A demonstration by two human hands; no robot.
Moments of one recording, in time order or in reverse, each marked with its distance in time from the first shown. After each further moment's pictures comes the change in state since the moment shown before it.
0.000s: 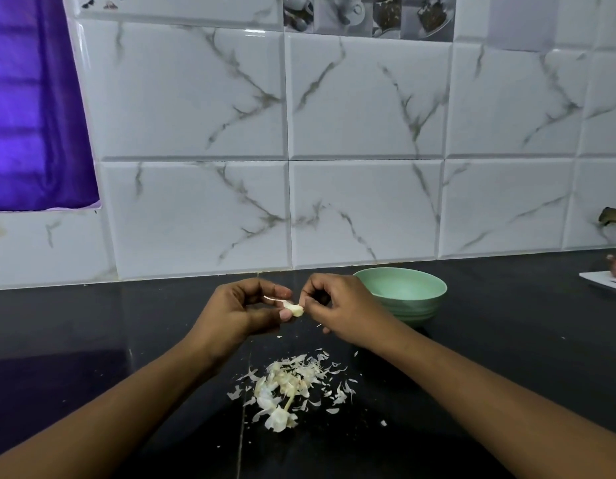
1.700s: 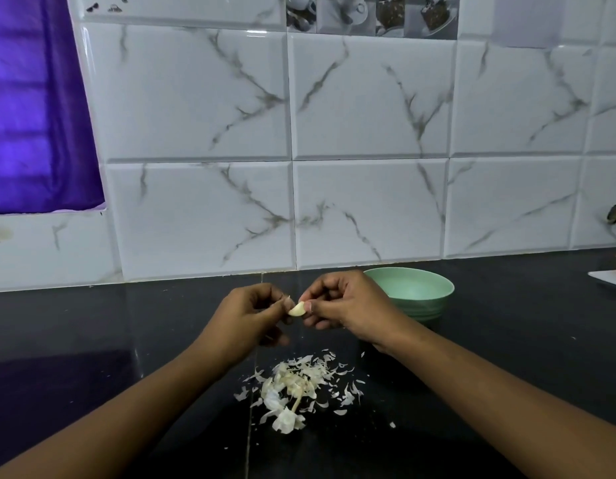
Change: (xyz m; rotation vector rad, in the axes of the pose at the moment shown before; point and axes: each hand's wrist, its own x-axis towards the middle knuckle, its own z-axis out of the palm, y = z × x) left_hand 0.002 -0.004 -0.001 0.335 0.009 -0.006; right_hand -0.002 -0.006 0.001 0.541 -0.063 0.249
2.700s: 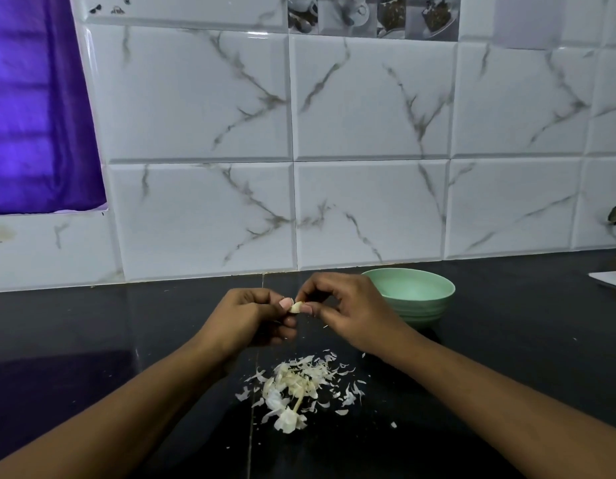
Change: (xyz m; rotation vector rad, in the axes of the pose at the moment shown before) left_hand 0.001 0.006 0.000 -0.289 -0.026 -0.207; right_hand 0.002 0.009 -0.002 -0.445 0.056 -0.554
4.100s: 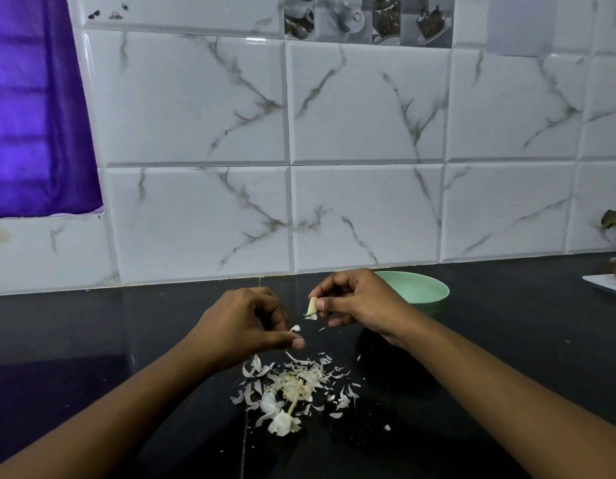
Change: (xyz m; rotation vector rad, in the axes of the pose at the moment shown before) left_hand 0.000 0.003 -0.014 0.805 -0.058 0.453; right_hand 0.003 0.011 -0.019 0.465 -0.072 0.590
